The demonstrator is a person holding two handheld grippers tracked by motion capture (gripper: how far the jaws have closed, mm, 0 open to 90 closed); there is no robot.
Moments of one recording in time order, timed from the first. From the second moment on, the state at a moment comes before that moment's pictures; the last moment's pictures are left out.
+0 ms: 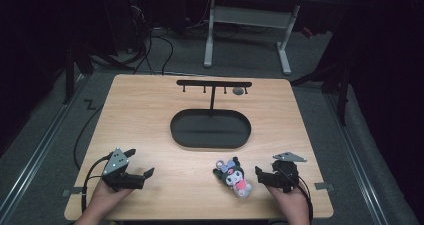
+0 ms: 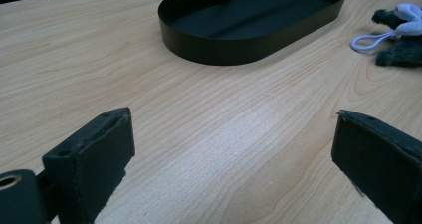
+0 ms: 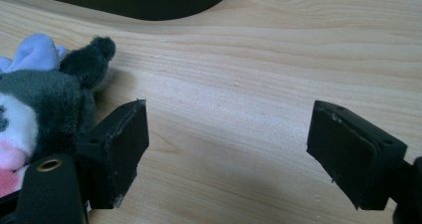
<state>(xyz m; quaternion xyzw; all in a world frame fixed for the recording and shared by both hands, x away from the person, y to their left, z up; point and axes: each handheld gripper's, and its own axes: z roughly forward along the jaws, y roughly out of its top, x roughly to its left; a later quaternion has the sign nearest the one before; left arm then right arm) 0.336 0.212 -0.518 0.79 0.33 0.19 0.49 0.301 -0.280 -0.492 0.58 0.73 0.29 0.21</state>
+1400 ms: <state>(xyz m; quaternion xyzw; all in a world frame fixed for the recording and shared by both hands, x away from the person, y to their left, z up) 0.346 0.218 -0.517 0.78 0.34 0.21 0.48 0.328 -0.273 -0.470 0.56 0.79 0.19 0.15</state>
